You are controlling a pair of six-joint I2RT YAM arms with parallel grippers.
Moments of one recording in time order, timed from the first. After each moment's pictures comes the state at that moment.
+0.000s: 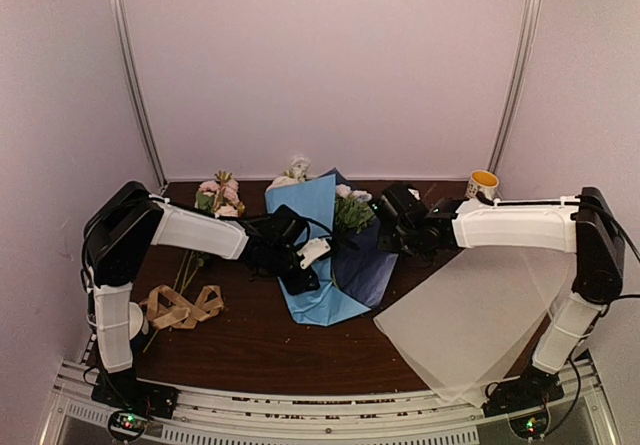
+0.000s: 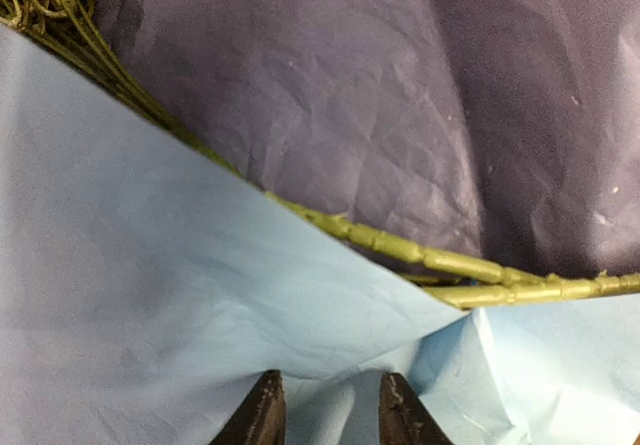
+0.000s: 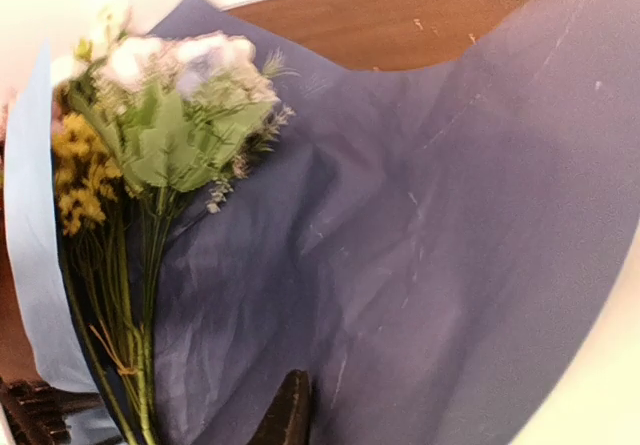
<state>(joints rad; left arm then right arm) -0.82 2.04 1.26 -0.20 0.16 0.26 0.82 1.68 1.18 -0.43 0.58 0.83</state>
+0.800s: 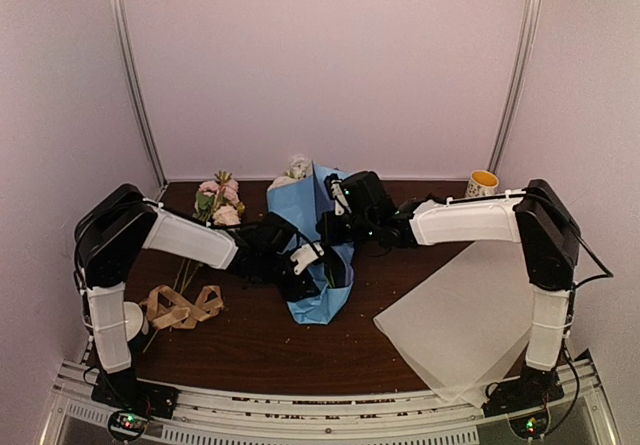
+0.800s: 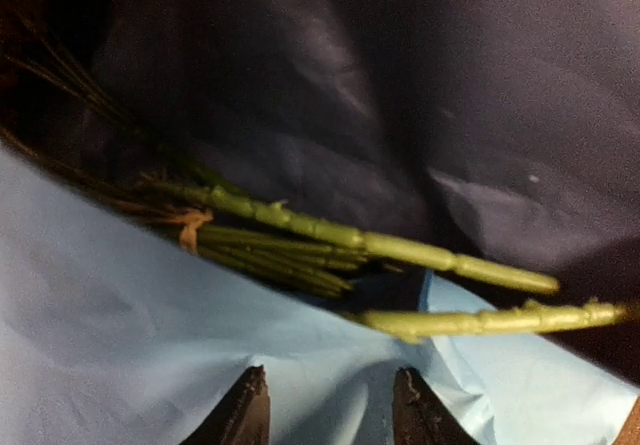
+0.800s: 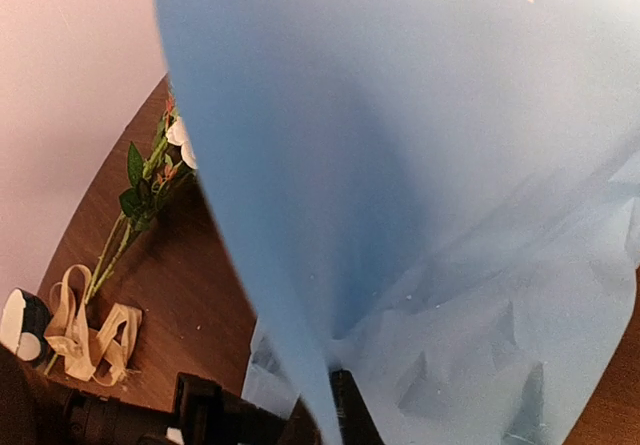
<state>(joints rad) -0.80 2.00 1.14 -0.03 0.25 0.26 0.85 1.94 1.39 -0.03 0.06 0.47</state>
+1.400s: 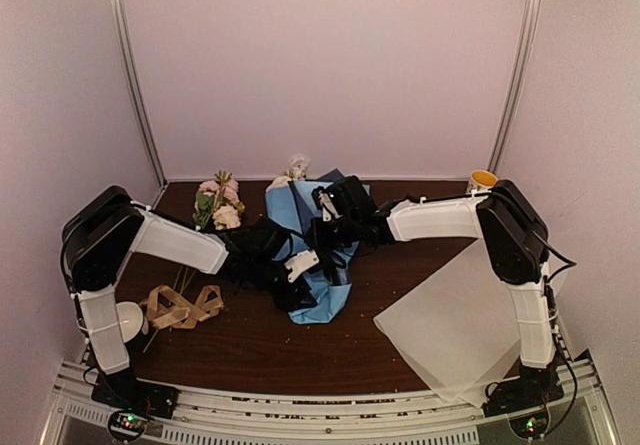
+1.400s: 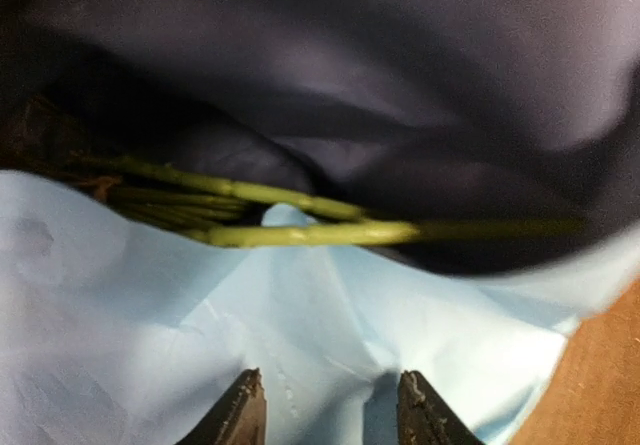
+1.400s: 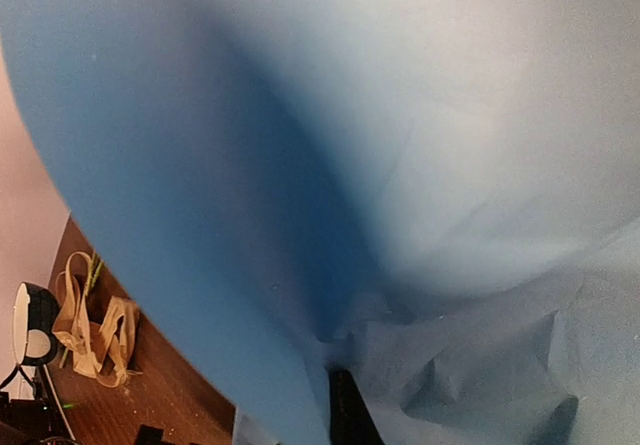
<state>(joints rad) -0.81 1.92 1.04 -0.02 0.35 0.27 0.80 2.15 1.57 -0.06 -0.15 0.55</state>
